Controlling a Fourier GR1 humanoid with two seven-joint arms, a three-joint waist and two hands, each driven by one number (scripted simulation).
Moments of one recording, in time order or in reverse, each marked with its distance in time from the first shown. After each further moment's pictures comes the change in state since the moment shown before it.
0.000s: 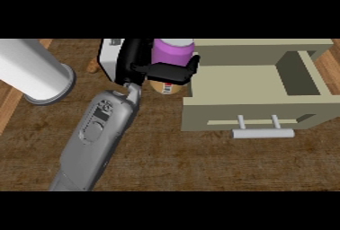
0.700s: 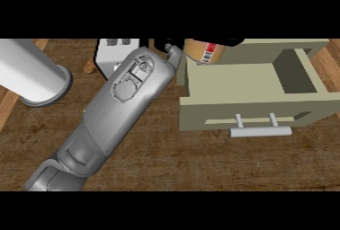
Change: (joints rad) left arm -0.410 -0.001 -0.065 0.351 0.128 0.162 0.032; right arm -0.026 -0.009 -0.014 0.017 -0.006 0.017 0.011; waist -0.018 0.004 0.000
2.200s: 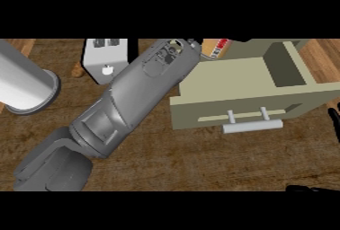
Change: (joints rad) left arm -0.266 0.000 -0.280 0.489 0.331 0.123 -0.200; right arm -0.148 -0.017 0.028 0.056 0.041 -0.033 0.054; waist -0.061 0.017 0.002
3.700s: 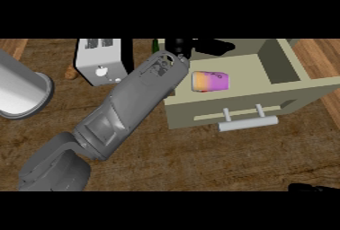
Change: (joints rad) left arm 0.077 0.000 -0.138 0.061 0.148 0.153 -0.129; right arm -0.048 -0.058 0.007 -0.050 0.079 0.007 -0.026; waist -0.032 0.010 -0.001
